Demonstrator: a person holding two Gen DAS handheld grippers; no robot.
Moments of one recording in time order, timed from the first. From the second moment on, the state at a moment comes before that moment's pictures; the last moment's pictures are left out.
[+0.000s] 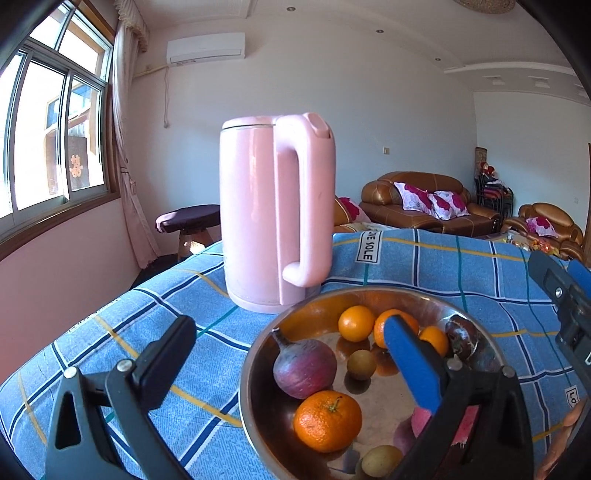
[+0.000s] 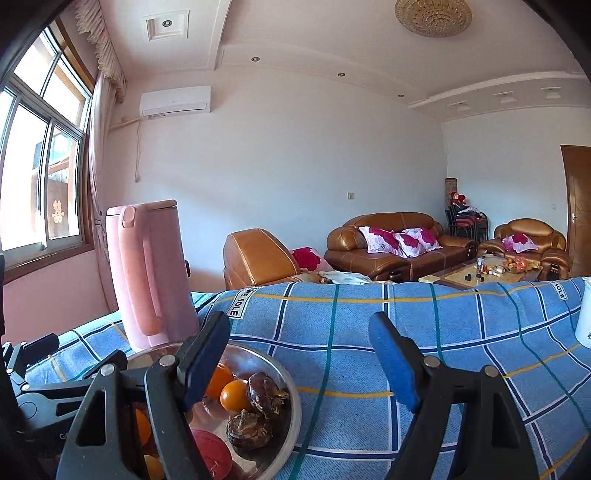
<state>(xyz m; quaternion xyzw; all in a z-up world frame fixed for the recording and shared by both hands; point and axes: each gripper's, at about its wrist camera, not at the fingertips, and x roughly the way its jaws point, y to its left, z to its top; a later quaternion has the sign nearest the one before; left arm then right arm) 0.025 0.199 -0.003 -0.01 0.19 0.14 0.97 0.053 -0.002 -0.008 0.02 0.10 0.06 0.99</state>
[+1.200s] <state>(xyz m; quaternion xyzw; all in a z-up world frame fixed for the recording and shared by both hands) -0.004 0.182 0.001 -0.01 0.17 0.13 0.98 0.018 -0.009 -0.004 0.00 0.08 0.05 1.00</state>
